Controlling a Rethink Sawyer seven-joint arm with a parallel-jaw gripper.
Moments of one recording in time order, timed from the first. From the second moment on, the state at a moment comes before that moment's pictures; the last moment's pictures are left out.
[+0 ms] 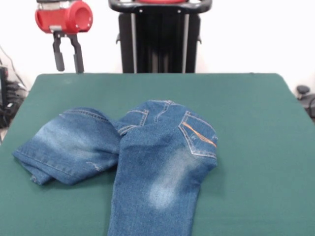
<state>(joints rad) -0.88 -0.89 0.40 2.00 -0.13 0.27 1.91</state>
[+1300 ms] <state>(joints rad) -0.89 -0.62 0.40 2.00 -0.30 0.08 1.91</state>
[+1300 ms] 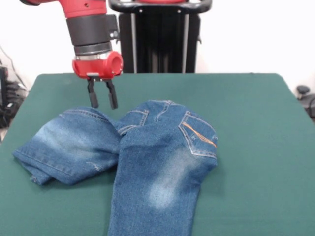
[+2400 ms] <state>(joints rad) -0.92 -0.57 0.41 2.00 -0.36 0.08 1.91</state>
